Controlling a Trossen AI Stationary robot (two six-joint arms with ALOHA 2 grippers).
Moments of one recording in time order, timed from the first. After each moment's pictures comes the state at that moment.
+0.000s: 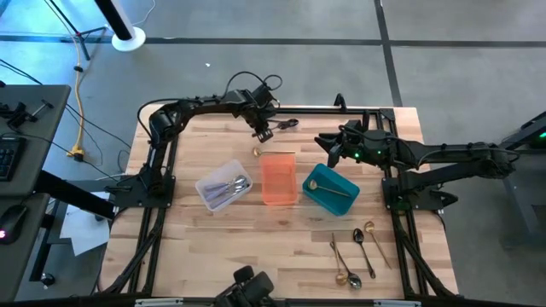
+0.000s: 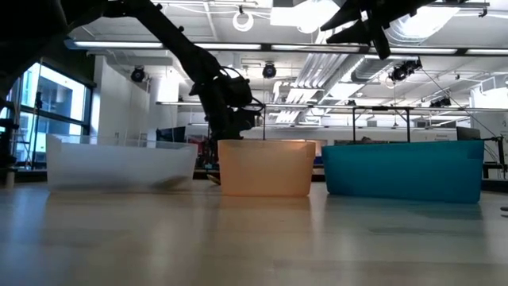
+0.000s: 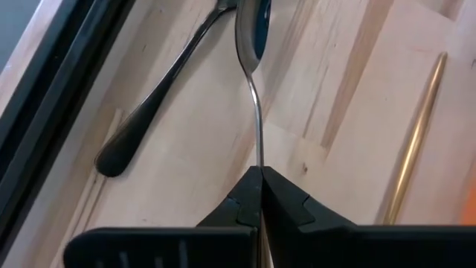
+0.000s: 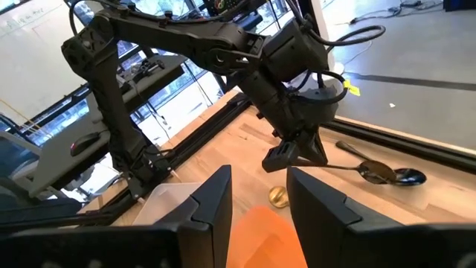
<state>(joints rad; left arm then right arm) 0.63 2.11 1.55 -0.62 0.15 0.17 -0.07 0.95 0.76 -0.05 0.41 0.57</state>
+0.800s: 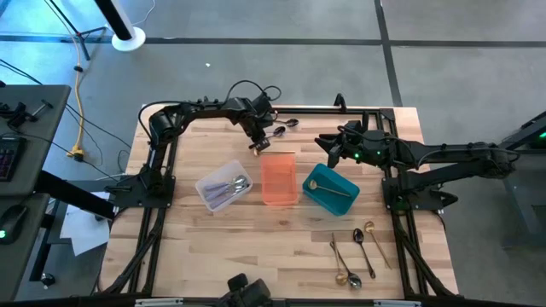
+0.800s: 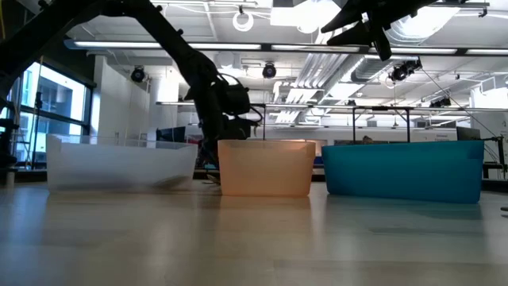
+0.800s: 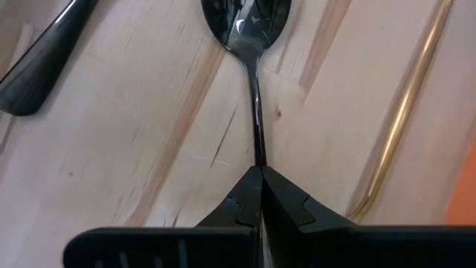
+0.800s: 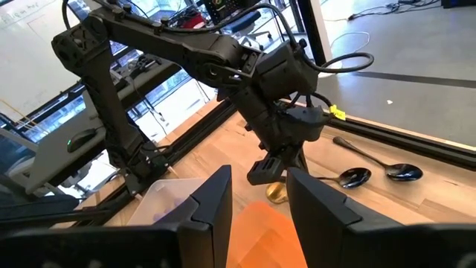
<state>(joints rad) 0.61 2.10 1.45 -0.63 0.15 0.13 -0.07 0.95 0.76 -0.07 0.41 0.58</state>
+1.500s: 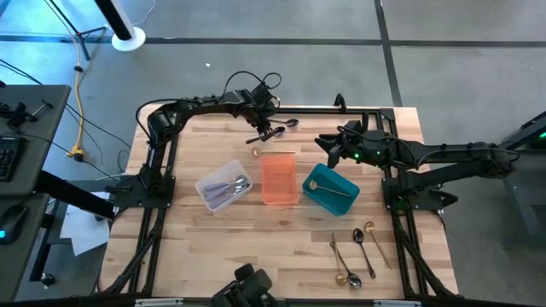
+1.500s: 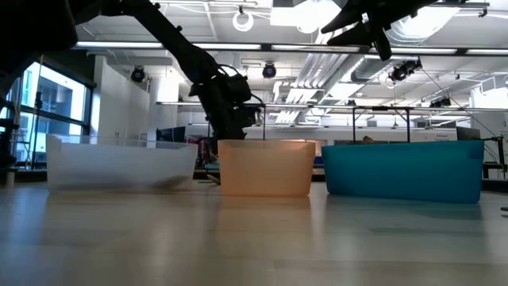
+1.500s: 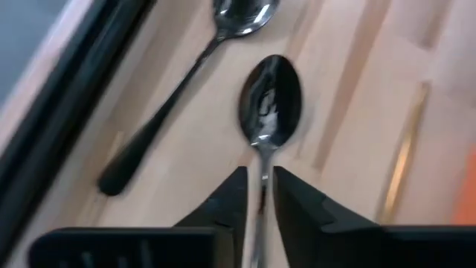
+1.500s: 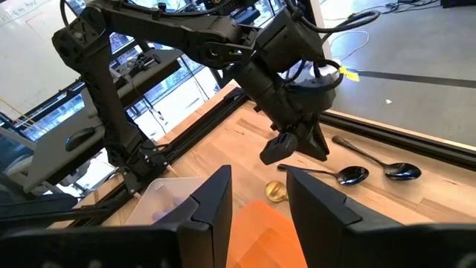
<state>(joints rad) 0.64 2.09 1.52 -0.55 0.18 0.14 -0.07 0.95 0.76 -0.07 0.41 0.58</state>
